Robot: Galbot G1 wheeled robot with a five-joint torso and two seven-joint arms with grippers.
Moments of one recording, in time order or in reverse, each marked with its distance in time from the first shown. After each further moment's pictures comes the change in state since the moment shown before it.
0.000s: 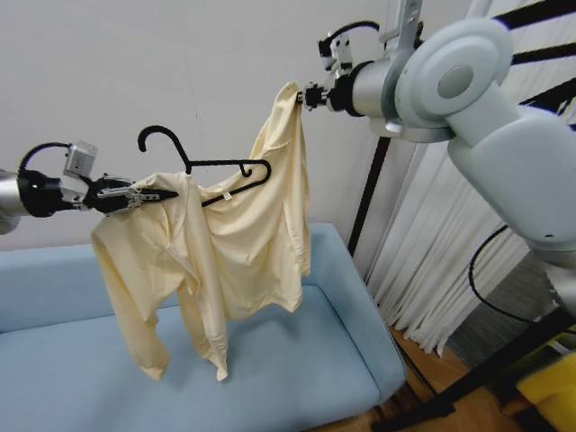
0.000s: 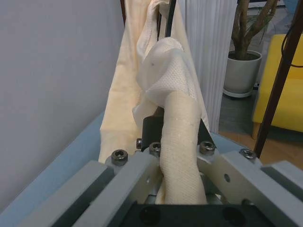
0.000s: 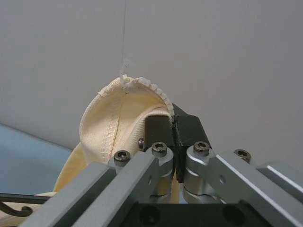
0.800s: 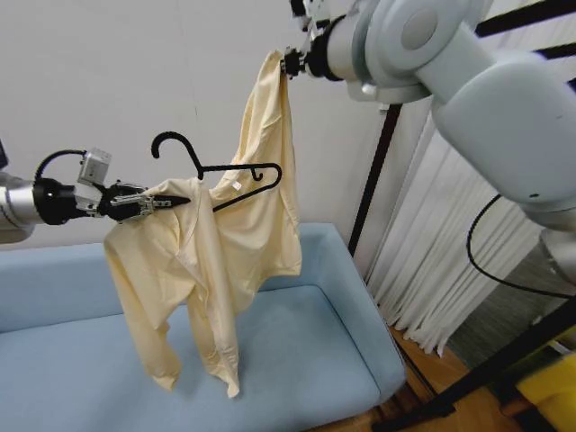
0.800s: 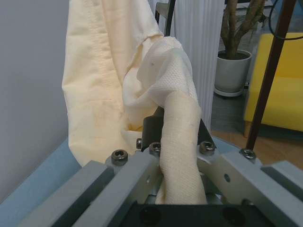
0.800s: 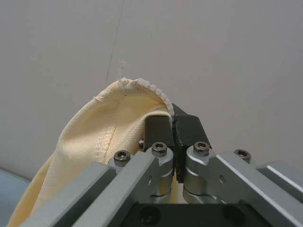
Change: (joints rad) left arm -0.003 -0.026 0.001 -0.066 -0.001 0.003 -0.039; right arm 0.240 0.077 -0.141 -0.151 -0.165 0.004 -0.097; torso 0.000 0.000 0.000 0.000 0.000
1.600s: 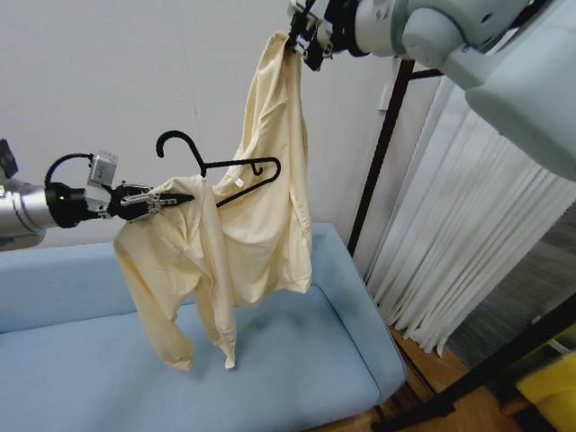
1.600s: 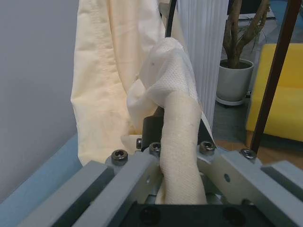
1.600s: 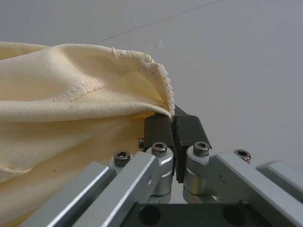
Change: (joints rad) left arm -0.006 -0.066 0.008 -0.029 0.008 0.008 -0.040; right arm 0.182 -0.077 -0.211 -0.022 -1.100 0.098 -0.997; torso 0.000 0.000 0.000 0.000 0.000
